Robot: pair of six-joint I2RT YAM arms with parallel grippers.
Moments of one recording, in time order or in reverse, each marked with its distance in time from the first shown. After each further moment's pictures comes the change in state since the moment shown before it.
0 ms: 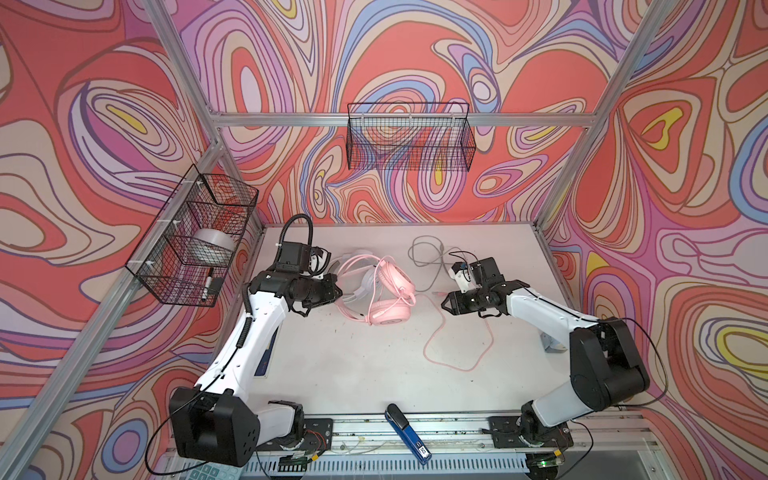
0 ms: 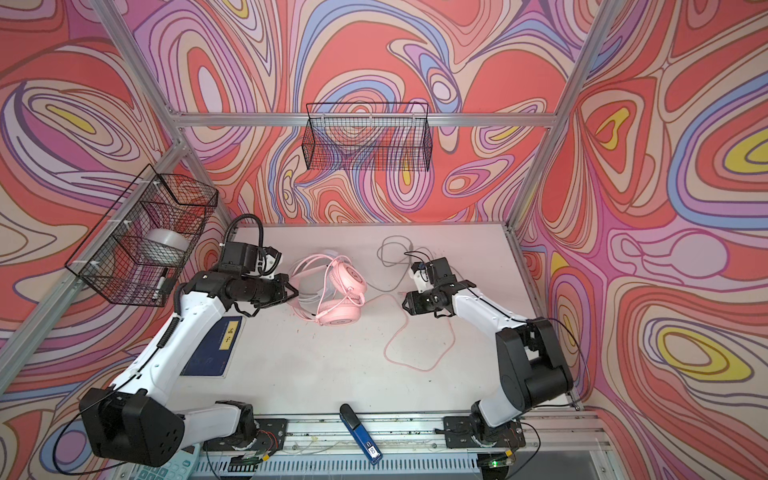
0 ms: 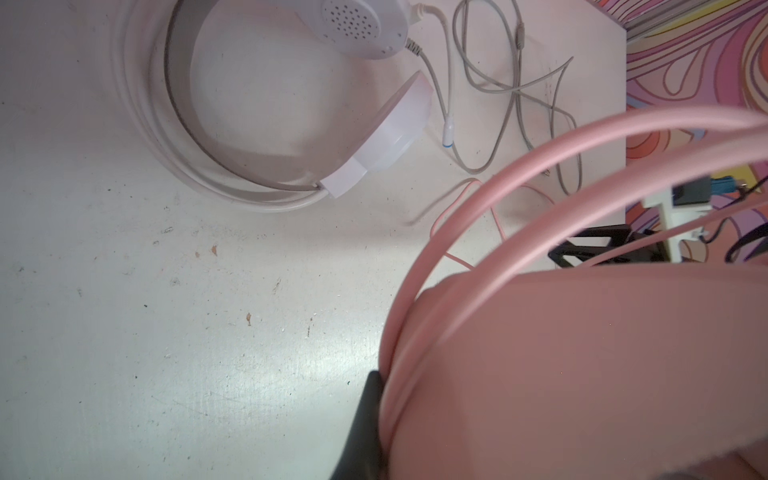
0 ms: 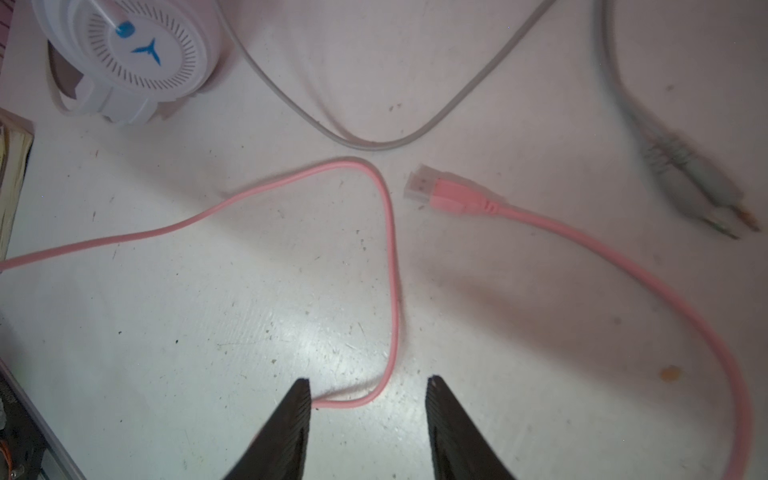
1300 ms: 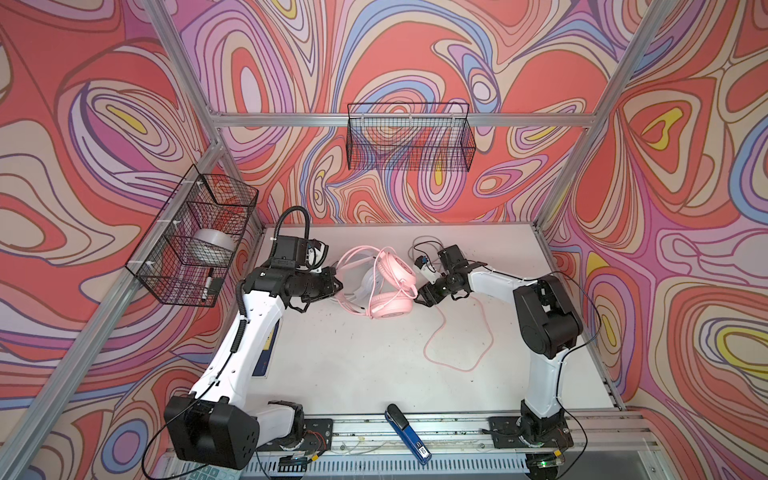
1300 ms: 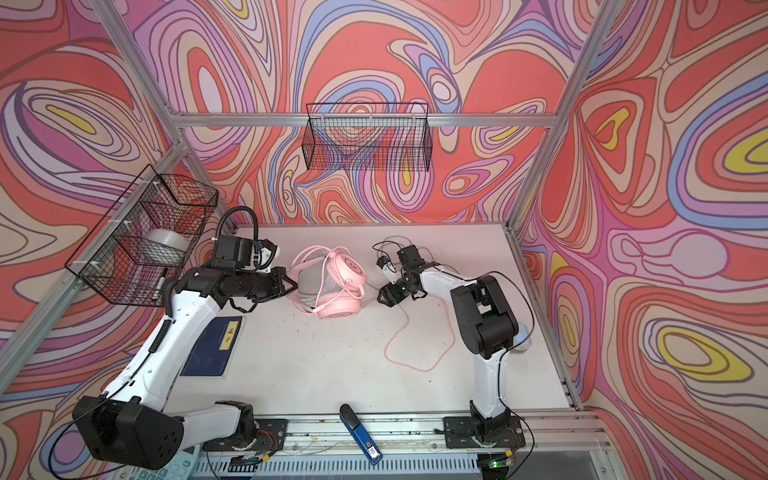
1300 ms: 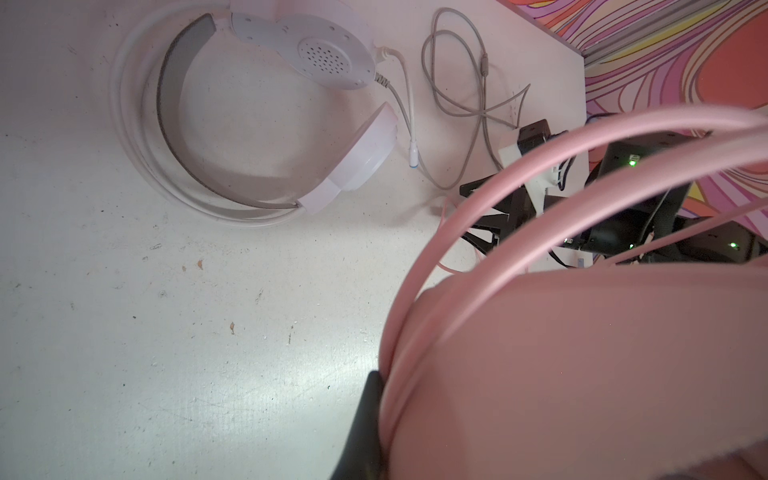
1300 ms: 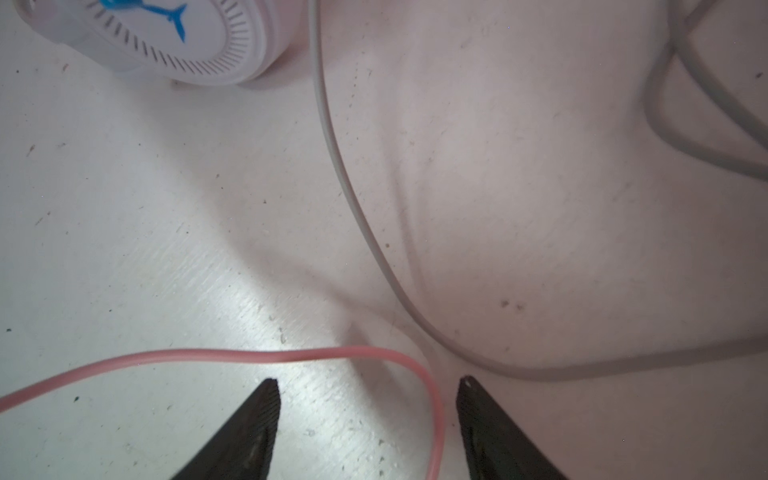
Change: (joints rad) left arm 0.000 -0.008 0.066 -0.030 0.023 -0.020; right arm 0.076 0.433 0.373 0.000 -0.066 -0.382
